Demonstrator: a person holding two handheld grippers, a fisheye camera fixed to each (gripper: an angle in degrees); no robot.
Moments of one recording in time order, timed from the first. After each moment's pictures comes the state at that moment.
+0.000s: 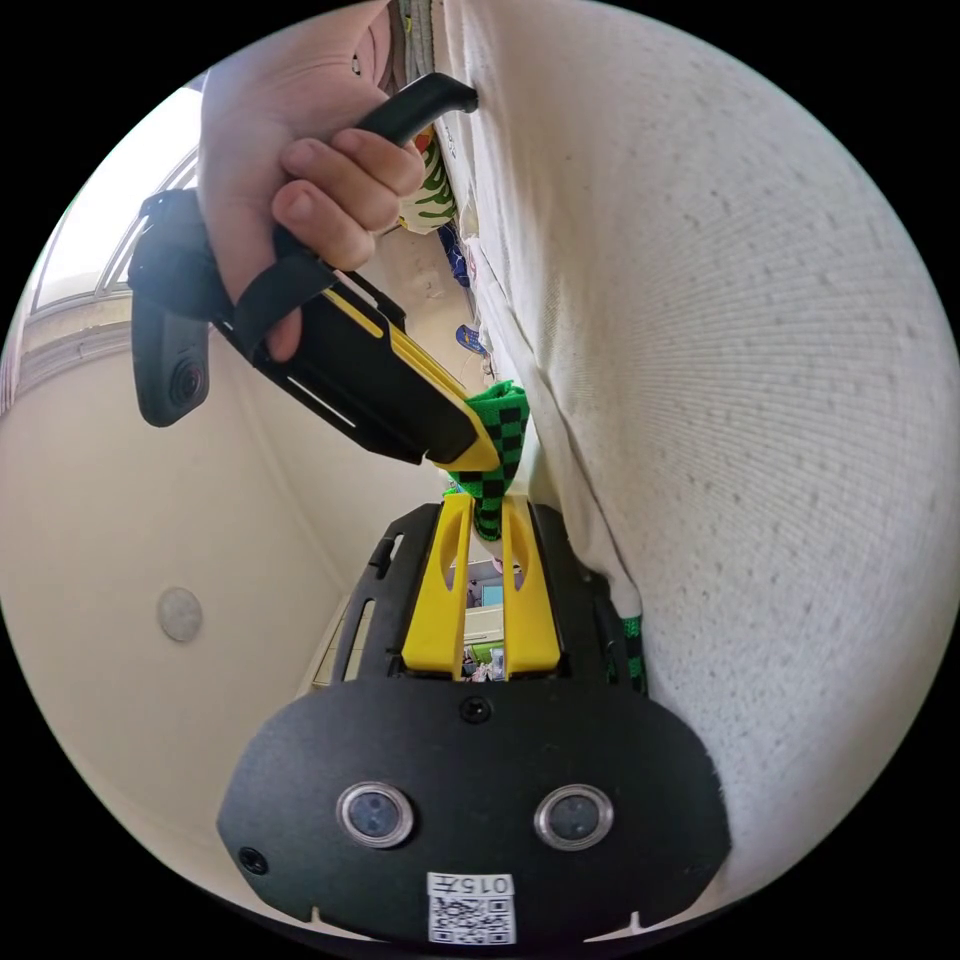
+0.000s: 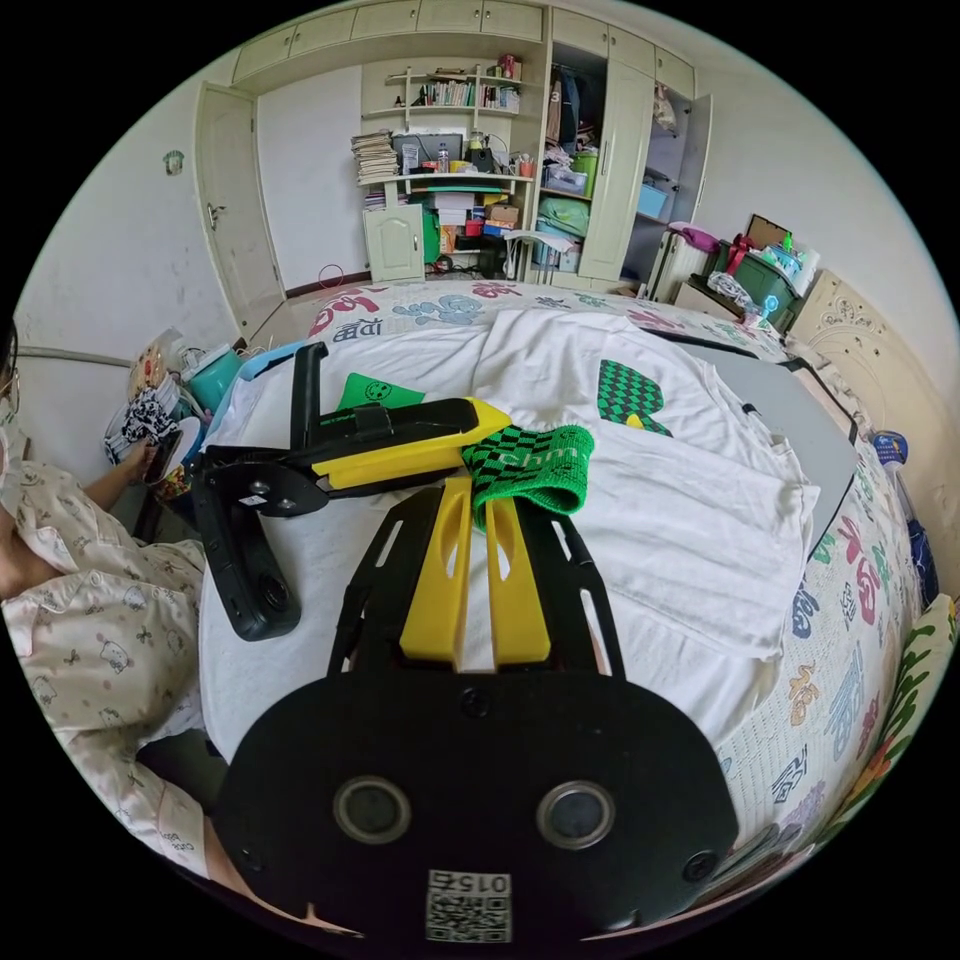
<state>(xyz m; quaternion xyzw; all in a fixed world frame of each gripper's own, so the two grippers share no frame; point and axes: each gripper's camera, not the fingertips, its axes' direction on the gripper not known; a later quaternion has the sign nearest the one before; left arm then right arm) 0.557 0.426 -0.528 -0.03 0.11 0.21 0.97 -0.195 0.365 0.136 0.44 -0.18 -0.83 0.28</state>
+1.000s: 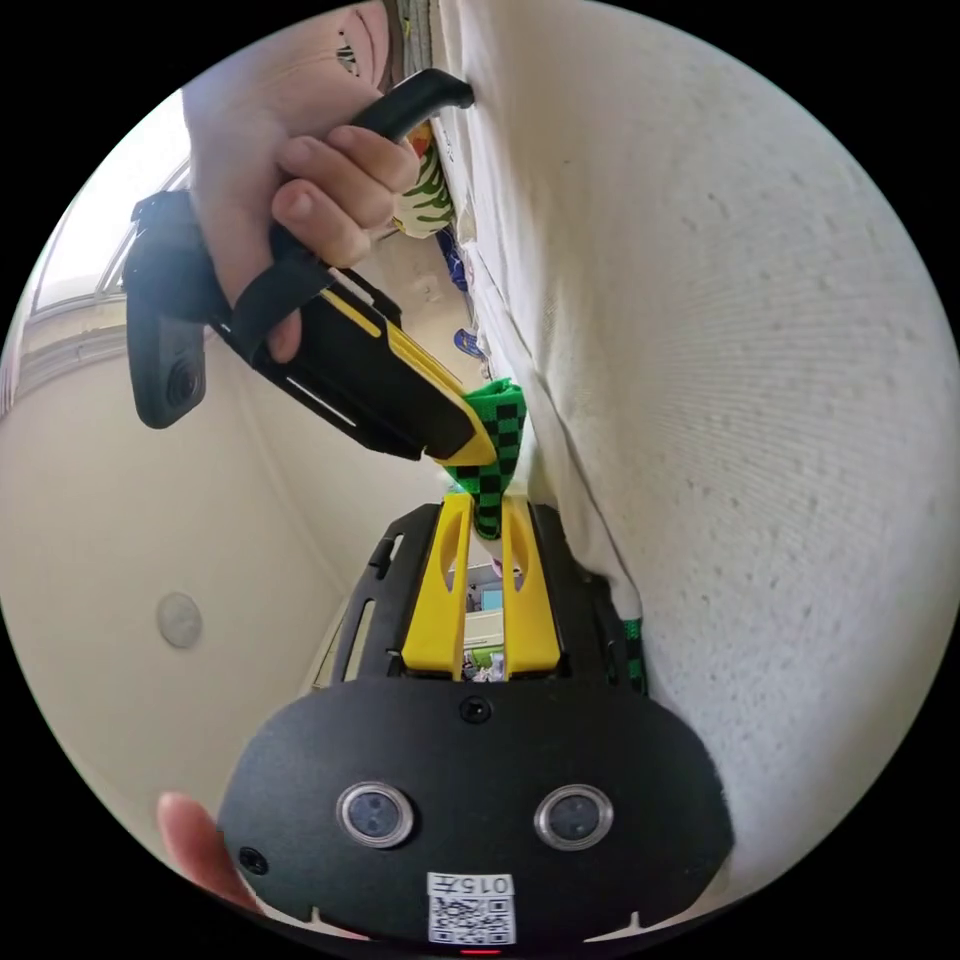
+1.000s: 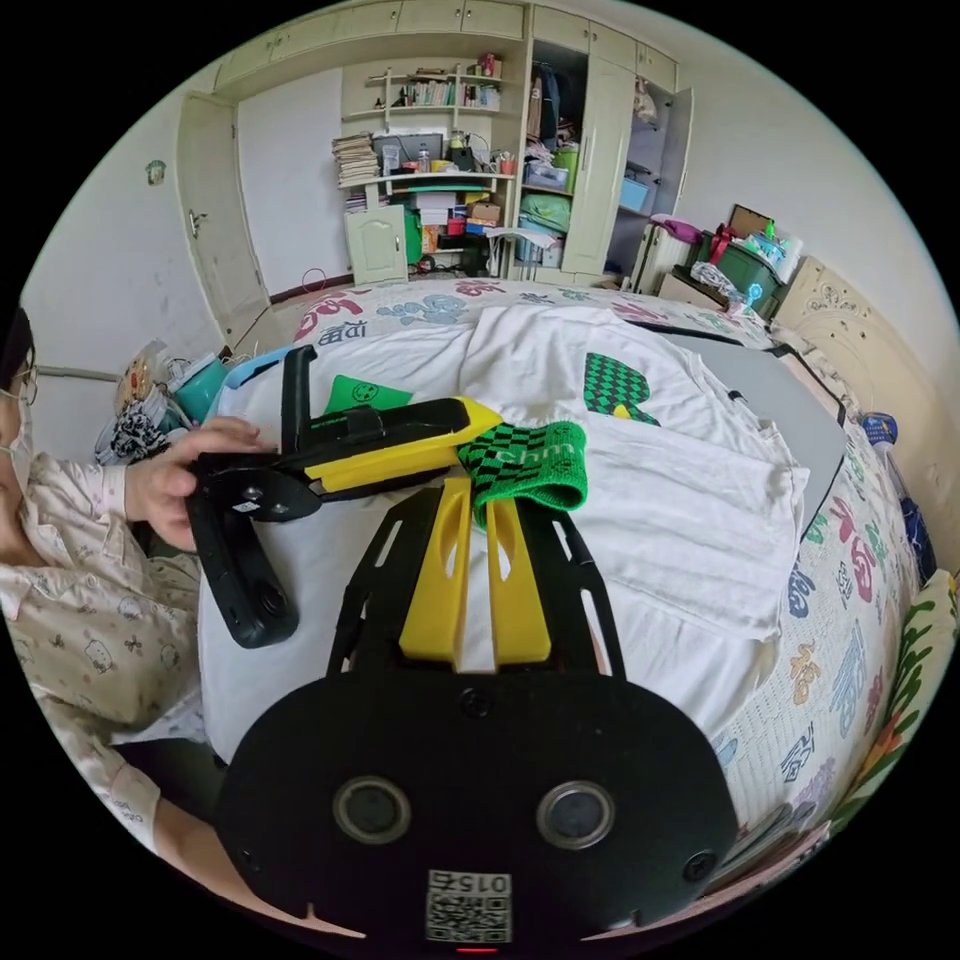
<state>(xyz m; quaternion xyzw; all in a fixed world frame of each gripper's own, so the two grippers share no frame) 0.528 0.297 -0.532 -0.01 0.12 0.23 0.97 -0.215 0.406 0.131 0.45 -0.18 -0.81 0.32</state>
